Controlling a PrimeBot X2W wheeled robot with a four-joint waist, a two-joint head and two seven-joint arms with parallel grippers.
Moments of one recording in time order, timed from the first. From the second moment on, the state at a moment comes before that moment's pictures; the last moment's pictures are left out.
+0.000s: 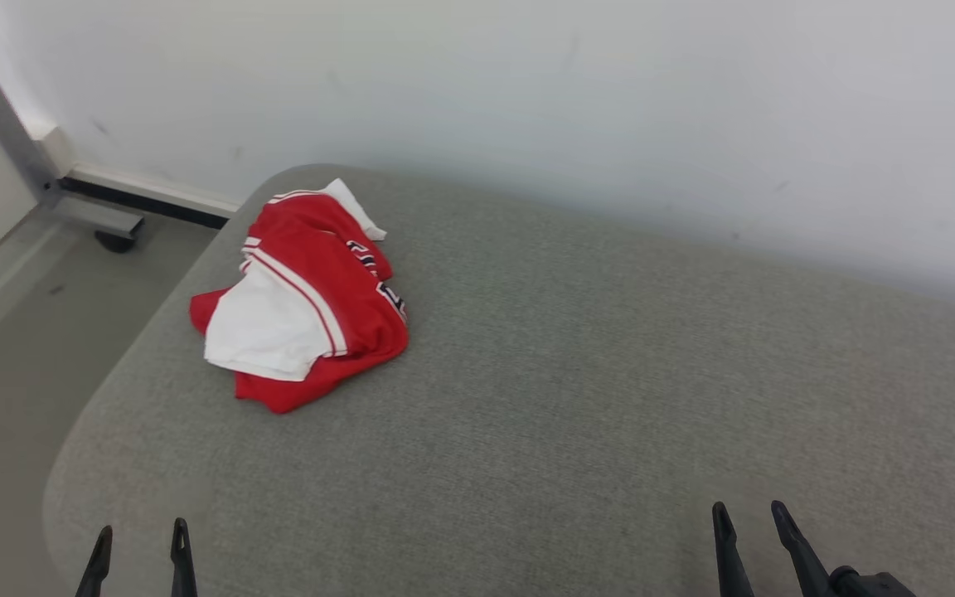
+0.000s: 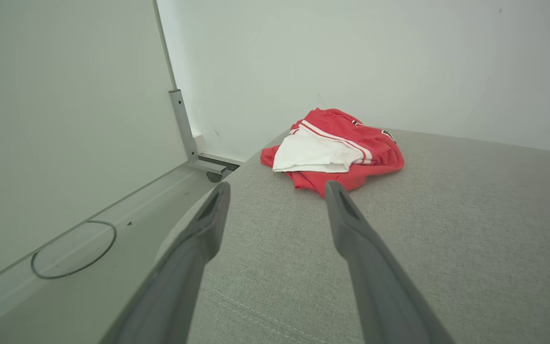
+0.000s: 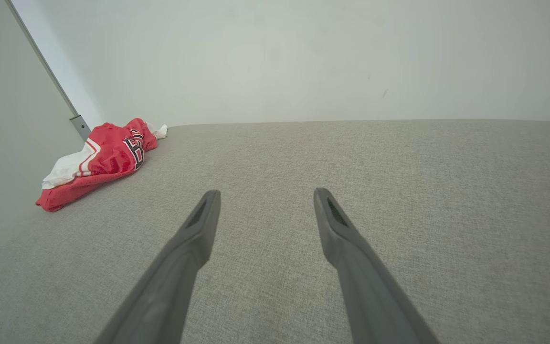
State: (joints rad) left arm 0.10 0.09 0.12 0.14 -0.09 -0.10 -0.26; right arm 0.12 -0.06 -0.02 0.21 0.20 0.13 -0.26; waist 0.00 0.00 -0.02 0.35
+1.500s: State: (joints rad) left arm -0.36 0.31 0.19 0.29 -0.23 -0.12 -0.25; right arm 0.02 -0.13 -0.03 0.16 0.17 0.13 -0.26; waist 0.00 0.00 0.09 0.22
